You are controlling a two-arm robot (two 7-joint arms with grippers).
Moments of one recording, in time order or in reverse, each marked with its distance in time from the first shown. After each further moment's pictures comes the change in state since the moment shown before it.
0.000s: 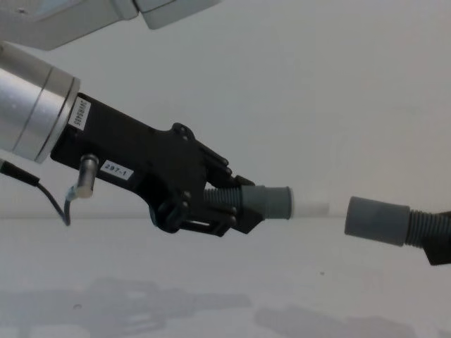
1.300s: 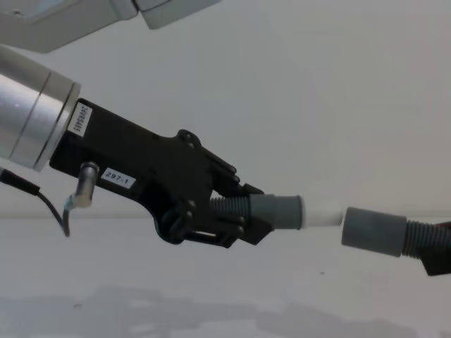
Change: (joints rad) left arm -0.002 0.025 0.030 -0.023 -0.041 -0.006 0.008; right arm 0.022 0.019 -0.030 0.009 0.046 0.031 -0.009
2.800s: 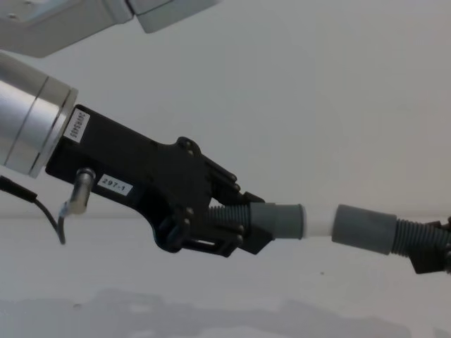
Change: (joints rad) left arm -0.008 0.012 0.018 0.004 -0.029 -0.004 -0.011; right arm 0.037 0.006 -0.044 0.028 0.036 -0.019 -0.017
